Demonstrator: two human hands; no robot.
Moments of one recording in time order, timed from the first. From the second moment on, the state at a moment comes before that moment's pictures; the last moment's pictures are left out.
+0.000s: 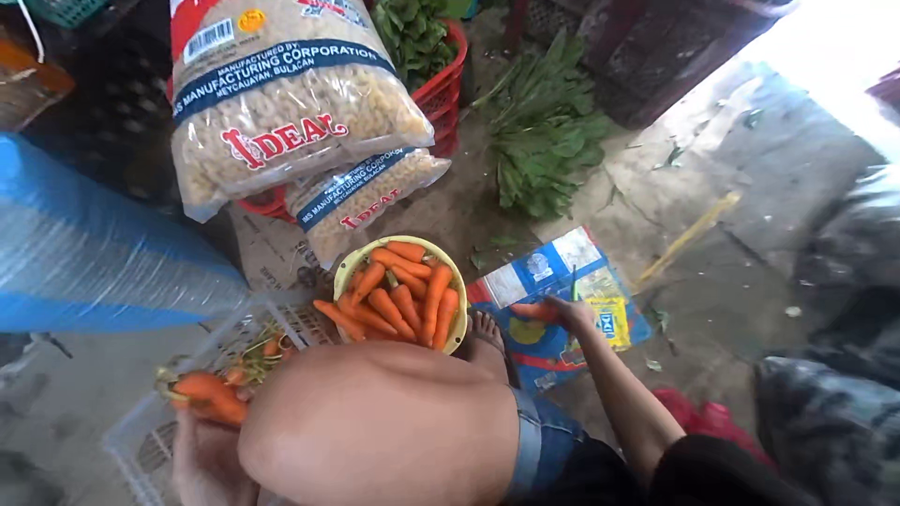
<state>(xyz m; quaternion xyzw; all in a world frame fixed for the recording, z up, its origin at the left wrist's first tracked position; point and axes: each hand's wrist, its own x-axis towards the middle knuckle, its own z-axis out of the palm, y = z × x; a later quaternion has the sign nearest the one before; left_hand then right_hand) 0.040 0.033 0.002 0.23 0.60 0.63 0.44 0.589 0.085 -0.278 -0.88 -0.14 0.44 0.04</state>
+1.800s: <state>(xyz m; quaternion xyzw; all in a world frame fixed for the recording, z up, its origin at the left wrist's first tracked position) 0.048 0.031 -0.009 0.15 0.70 0.59 0.37 0.251 0.184 0.144 -0.22 -0.94 0.24 -0.10</state>
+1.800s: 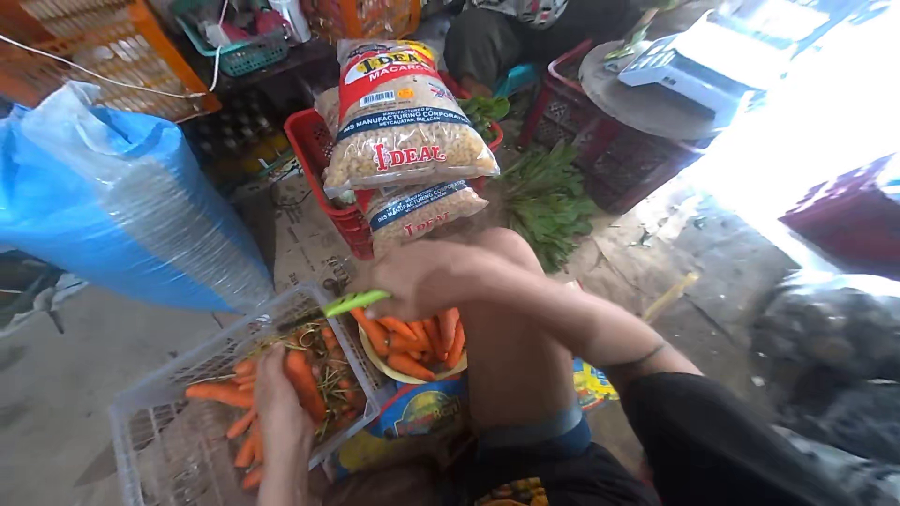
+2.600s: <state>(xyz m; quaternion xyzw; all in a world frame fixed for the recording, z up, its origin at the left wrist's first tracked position) 0.039 0.036 -0.026 0.19 0.73 0.50 0.41 0.205 0.152 0.013 -0.28 -0.80 0.52 0.05</state>
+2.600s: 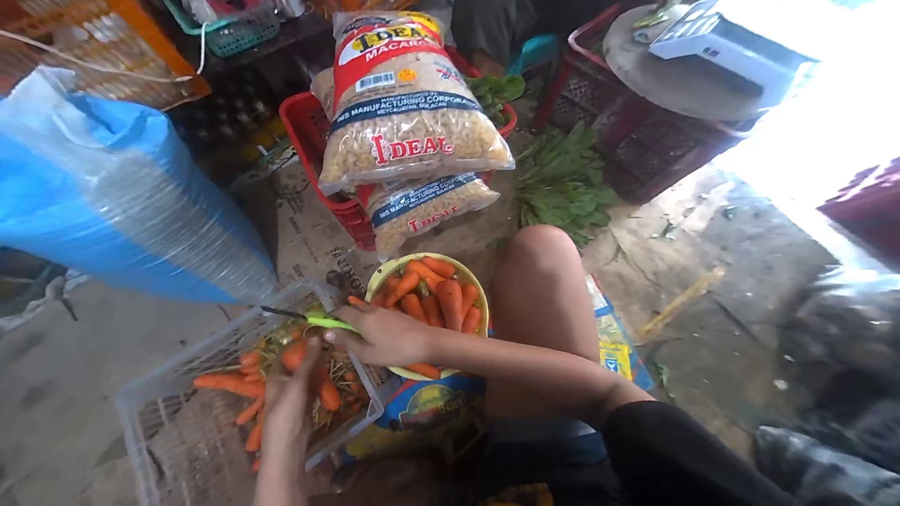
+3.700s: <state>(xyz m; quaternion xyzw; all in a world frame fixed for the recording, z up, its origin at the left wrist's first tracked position) -0.032 -0.030 0.020 0.18 0.79 0.50 0.29 0.110 0.155 0.024 -0.31 -0.77 0.56 -0.03</state>
